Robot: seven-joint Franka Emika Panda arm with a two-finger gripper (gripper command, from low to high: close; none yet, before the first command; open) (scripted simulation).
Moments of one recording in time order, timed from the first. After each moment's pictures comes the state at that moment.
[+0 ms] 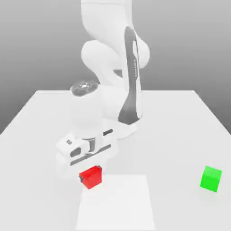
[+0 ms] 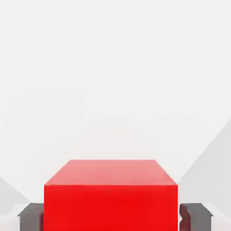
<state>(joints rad) -0.03 0.19 -0.13 -2.87 0.28 3.05 -0.33</state>
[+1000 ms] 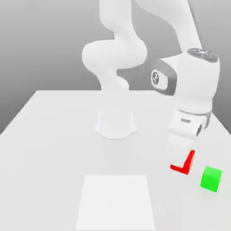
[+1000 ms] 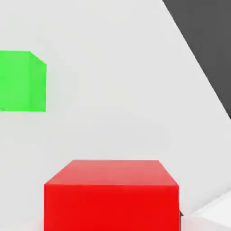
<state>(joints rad) 0.54 0.02 0.13 -2.62 -0.03 2.64 0.35</state>
